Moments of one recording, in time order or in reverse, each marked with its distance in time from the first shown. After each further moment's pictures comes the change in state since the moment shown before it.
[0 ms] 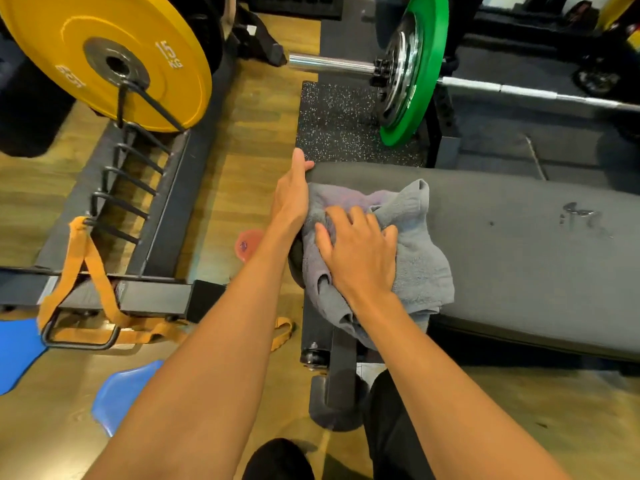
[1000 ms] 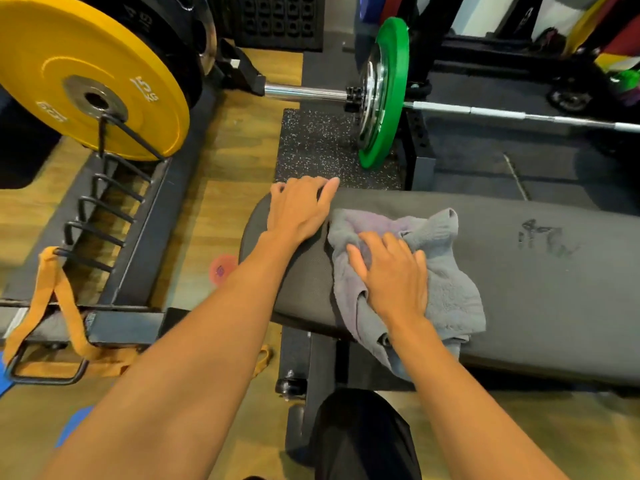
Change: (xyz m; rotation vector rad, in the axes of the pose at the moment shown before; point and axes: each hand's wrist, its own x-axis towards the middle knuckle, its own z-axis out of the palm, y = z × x) left_hand 0.016 0.020 0.070 0.827 -0.009 0.498; right_hand -0.001 0.113 -0.016 0.004 0.032 0.024
